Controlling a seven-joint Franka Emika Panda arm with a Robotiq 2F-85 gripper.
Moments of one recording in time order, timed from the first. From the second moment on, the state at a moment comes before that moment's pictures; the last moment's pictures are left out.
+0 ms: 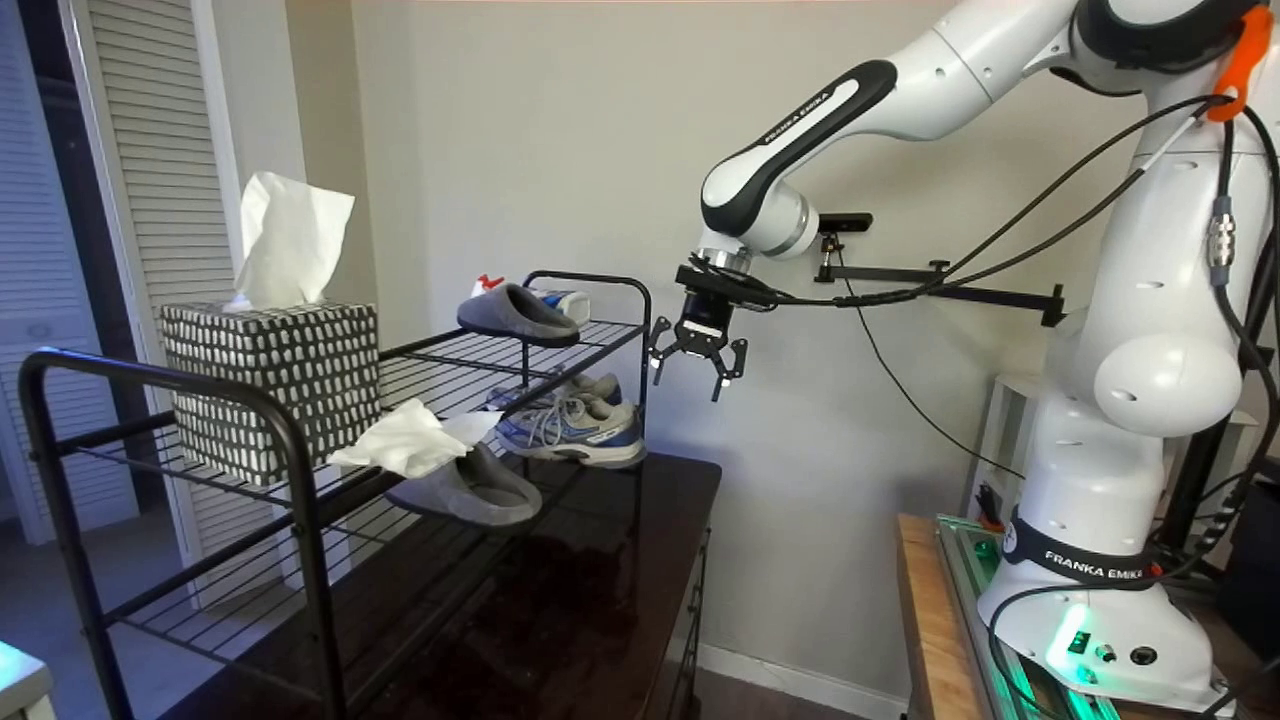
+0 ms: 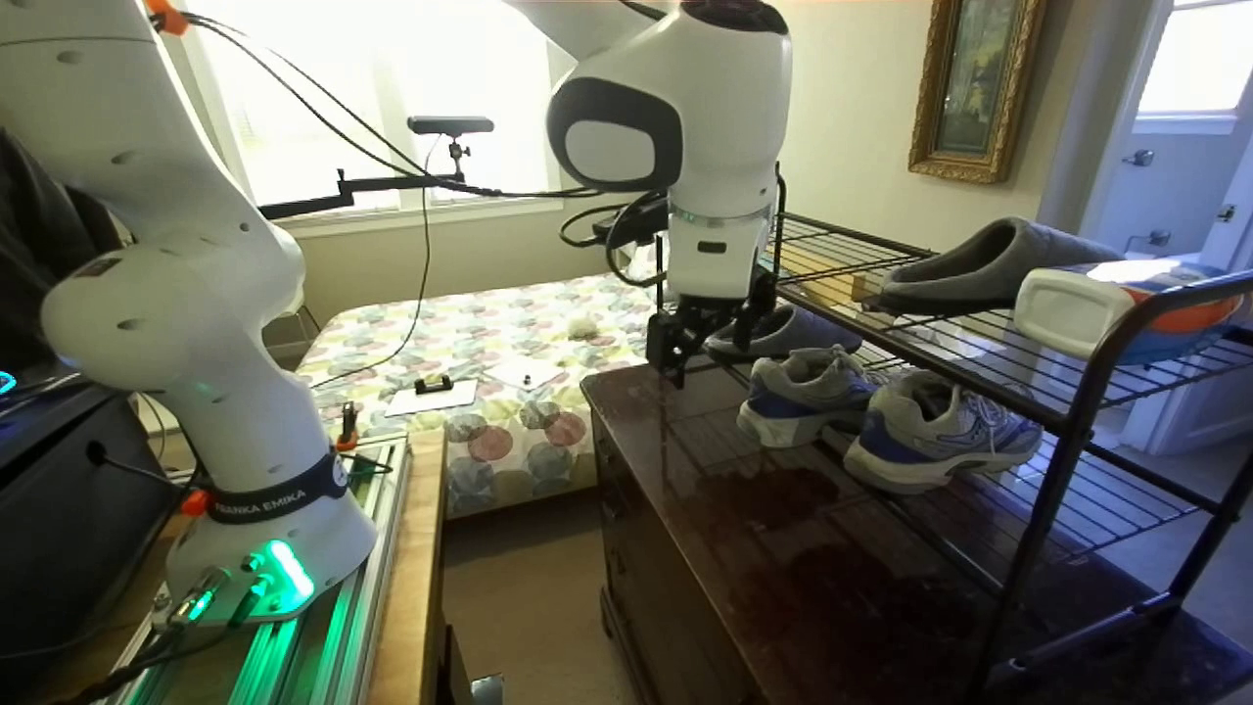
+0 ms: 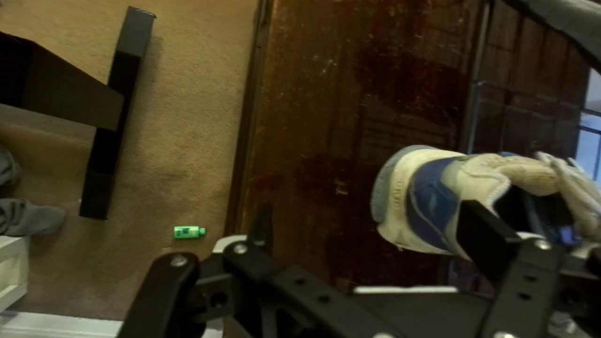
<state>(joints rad) -0.13 -0.10 -0.15 -2.40 0.44 2.27 0.72</state>
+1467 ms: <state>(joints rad) -0.19 0.07 -0.18 -2.49 0.67 2.41 0.62</state>
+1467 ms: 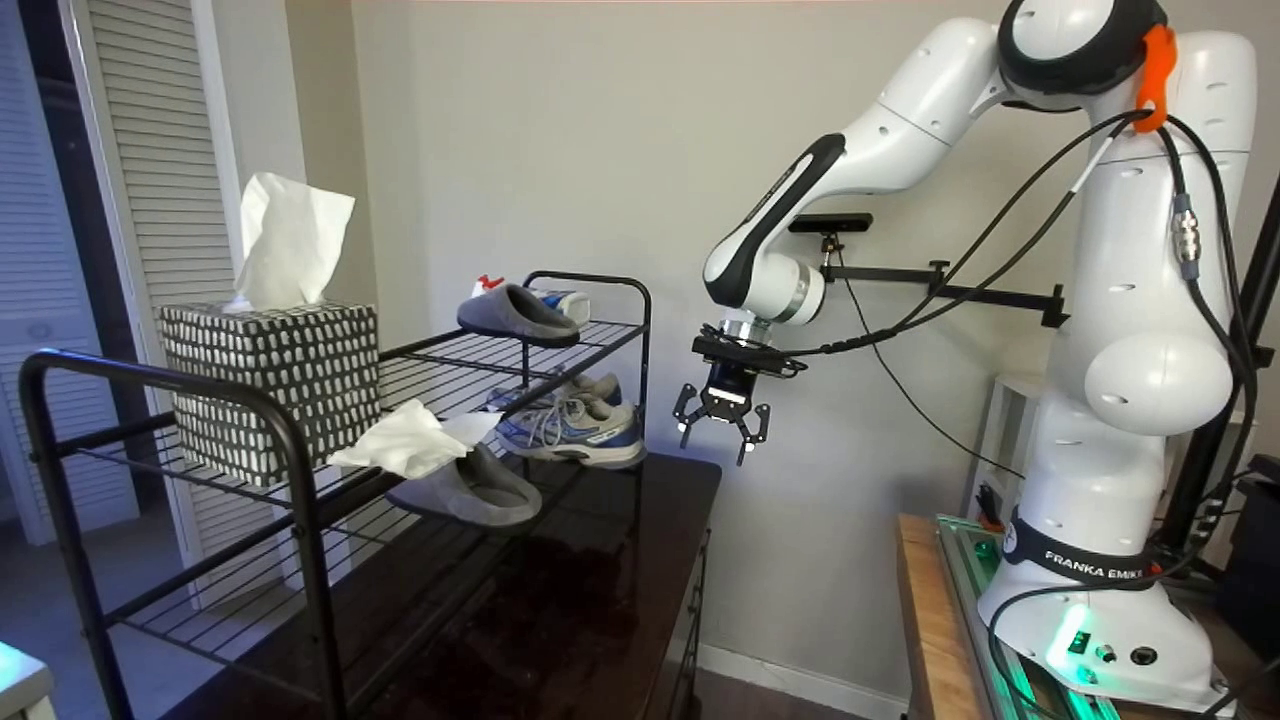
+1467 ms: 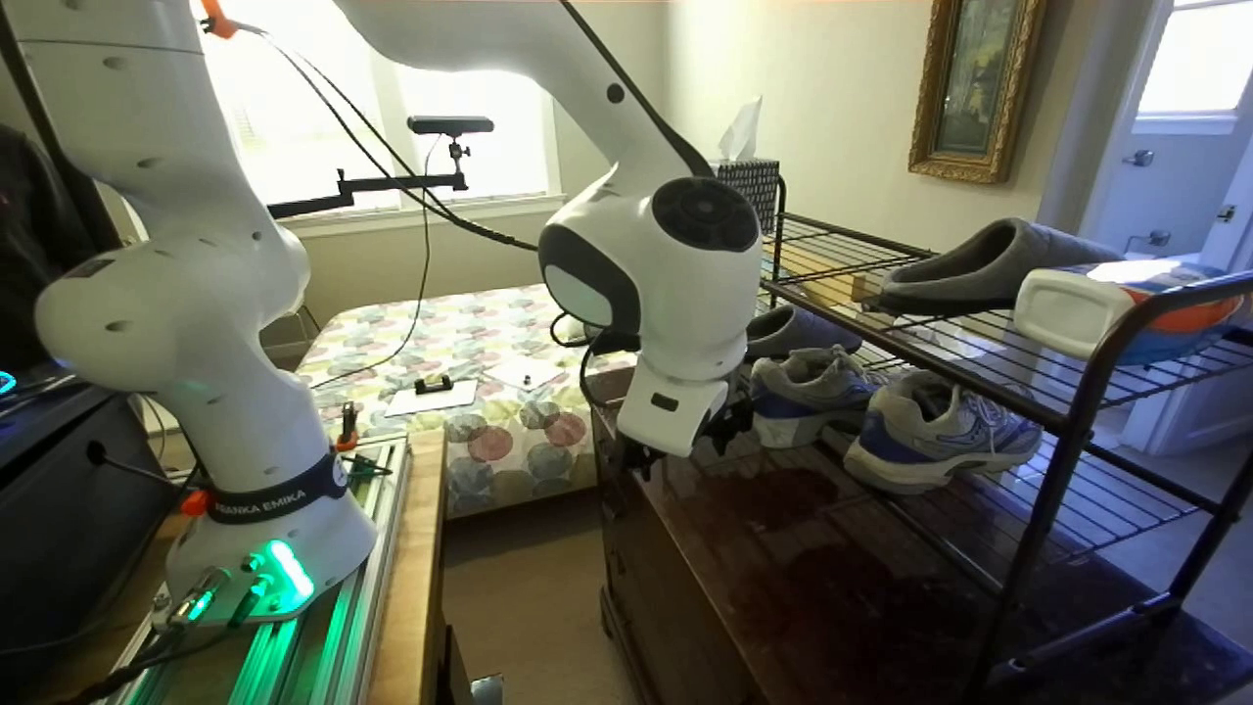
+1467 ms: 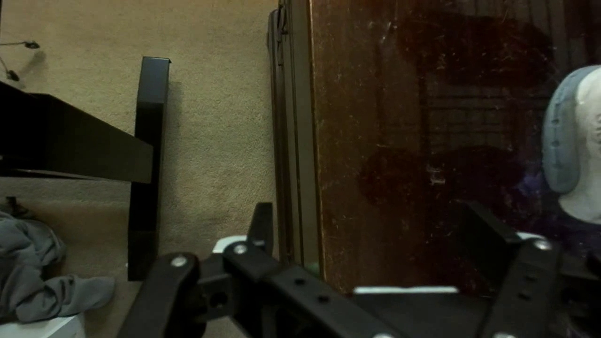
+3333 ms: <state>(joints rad) -0.20 0.21 -0.20 -2.48 1.56 2.35 0.61</state>
